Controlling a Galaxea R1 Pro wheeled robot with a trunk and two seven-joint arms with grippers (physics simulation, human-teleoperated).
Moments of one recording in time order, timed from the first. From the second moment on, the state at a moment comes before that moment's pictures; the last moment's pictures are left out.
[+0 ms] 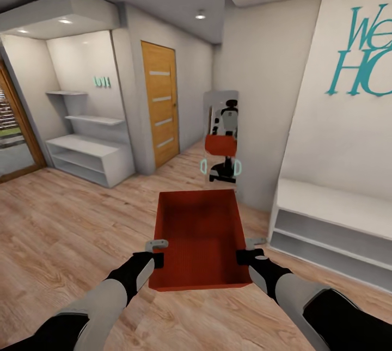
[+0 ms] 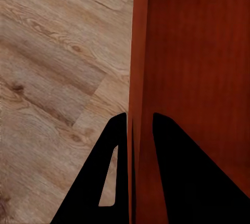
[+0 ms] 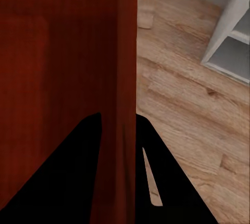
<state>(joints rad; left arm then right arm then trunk) -0.80 -0.14 0.01 -0.26 0.07 0.31 0.20 -0.89 0.06 0.53 -0.02 -0.45 -0.03 -0.11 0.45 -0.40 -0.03</state>
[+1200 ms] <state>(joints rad) -0.80 -0.14 0.01 -0.26 0.07 0.30 0.20 -0.89 0.06 0.53 -0.02 -0.45 -0.03 -0.11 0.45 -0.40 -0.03</state>
